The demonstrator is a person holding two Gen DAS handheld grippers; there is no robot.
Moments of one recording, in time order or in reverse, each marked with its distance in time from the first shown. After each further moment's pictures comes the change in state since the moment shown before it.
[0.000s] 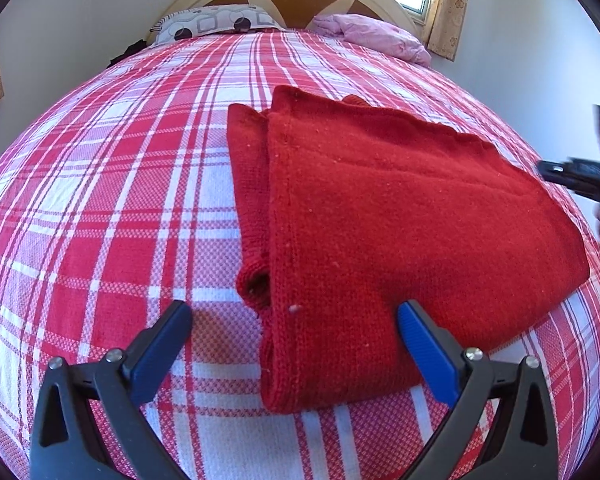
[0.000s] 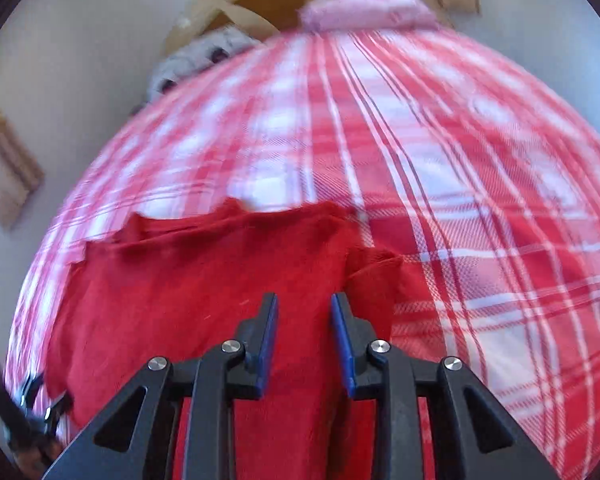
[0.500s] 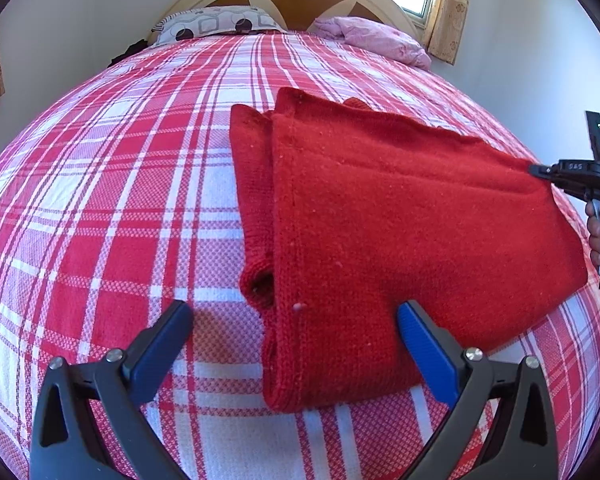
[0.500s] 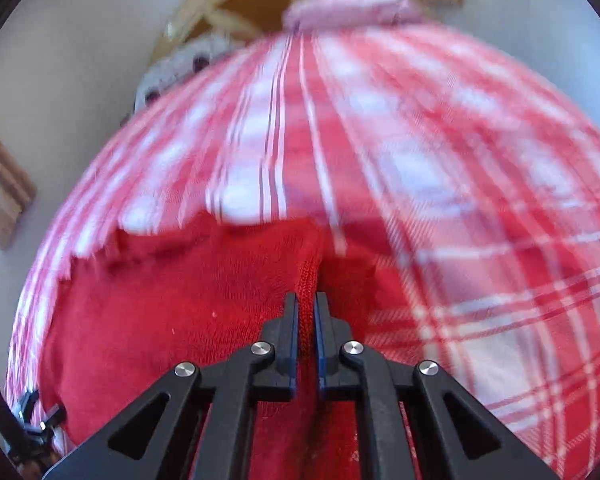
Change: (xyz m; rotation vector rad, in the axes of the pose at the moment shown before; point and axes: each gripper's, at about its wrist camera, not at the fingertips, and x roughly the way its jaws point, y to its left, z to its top) left arm -0.001 0.000 -0.001 -0.004 -0.006 0.001; right arm 0.010 -0.015 -0.002 0.009 0.018 0.015
